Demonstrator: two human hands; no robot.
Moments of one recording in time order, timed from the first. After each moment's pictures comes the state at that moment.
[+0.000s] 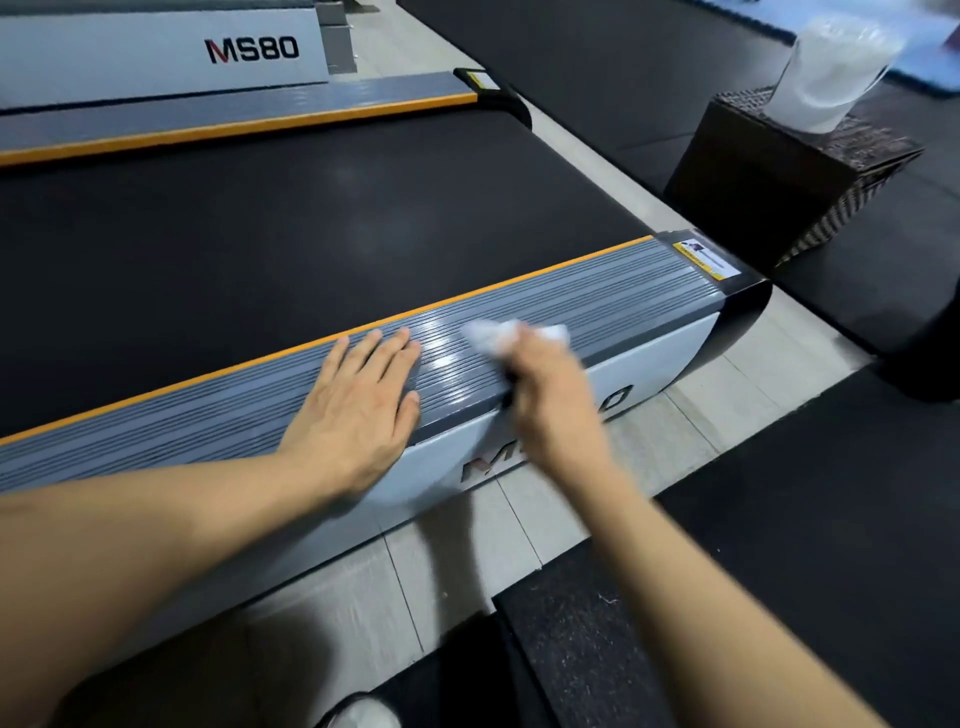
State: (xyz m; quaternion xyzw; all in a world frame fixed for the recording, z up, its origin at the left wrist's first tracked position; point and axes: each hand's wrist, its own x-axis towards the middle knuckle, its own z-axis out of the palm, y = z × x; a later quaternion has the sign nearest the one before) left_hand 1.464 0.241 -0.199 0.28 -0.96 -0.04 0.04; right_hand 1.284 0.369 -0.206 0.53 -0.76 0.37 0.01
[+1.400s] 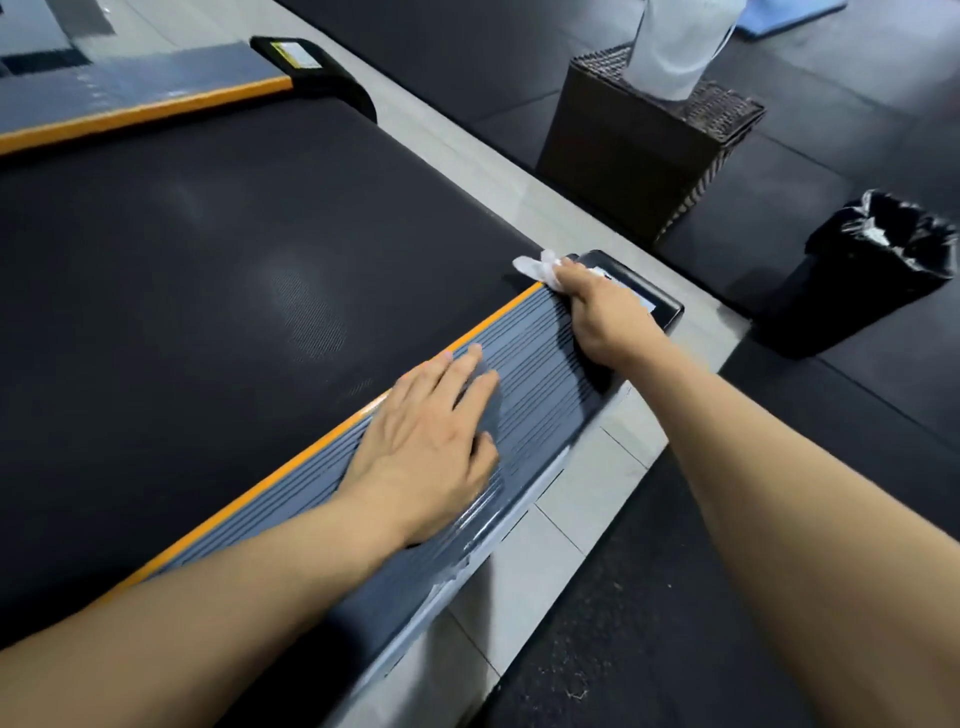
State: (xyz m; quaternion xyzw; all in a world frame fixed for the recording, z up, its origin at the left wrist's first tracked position) left_hand 1.259 0.218 -0.196 0.06 -0.99 -0.13 0.06; right_hand 1.025 0.338 -0.174 0.38 -0.90 0.21 -0.06
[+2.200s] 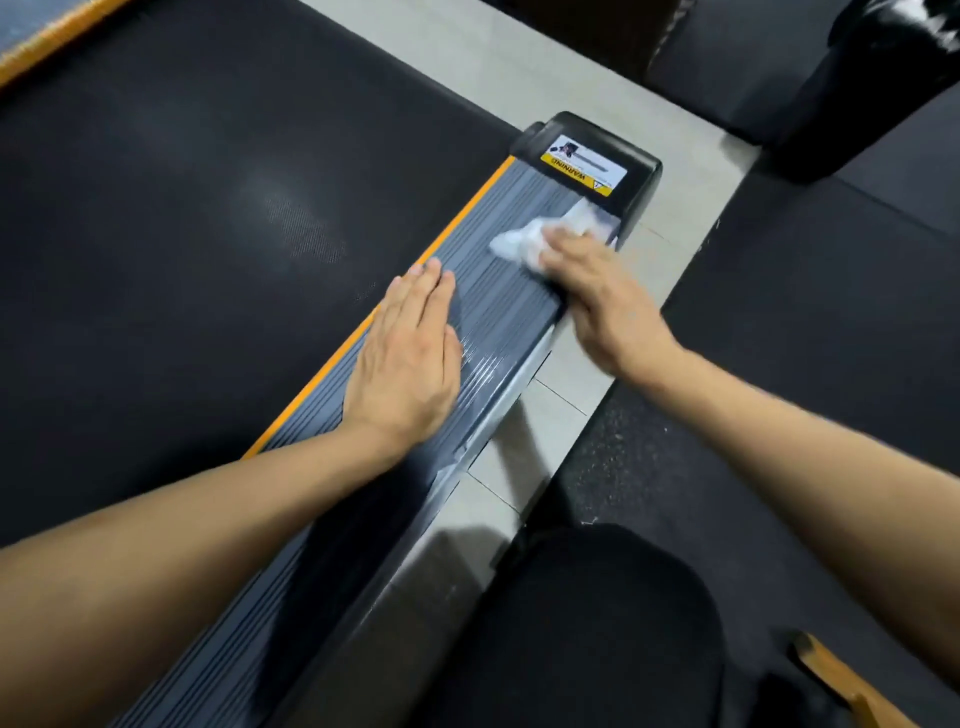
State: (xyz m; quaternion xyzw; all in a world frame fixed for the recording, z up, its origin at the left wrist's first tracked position) left_hand 1.260 0.223 -0.196 0.08 -0.97 -0.22 0.08; right_hand 1.111 0.412 -0.202 0.45 -0.85 0.26 0.03
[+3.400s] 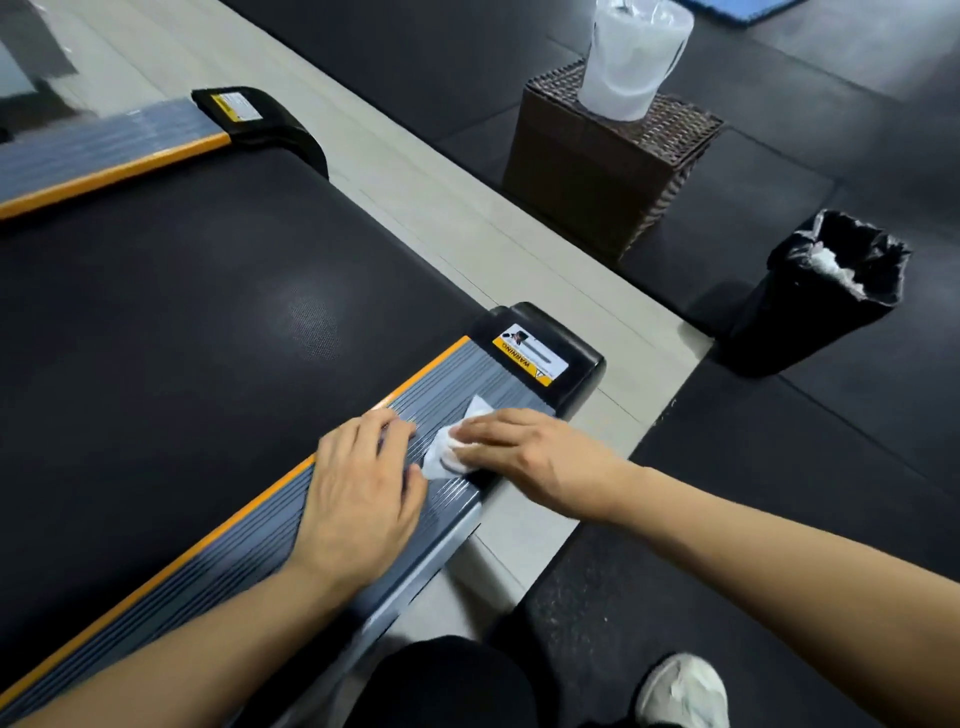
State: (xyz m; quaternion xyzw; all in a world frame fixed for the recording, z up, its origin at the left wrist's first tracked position) left_hand 1.211 0.247 -0.177 0.17 -0.97 -0.14 0.10; right_hand 1.029 0.413 -0.171 0.71 -0.69 0.12 -0.07
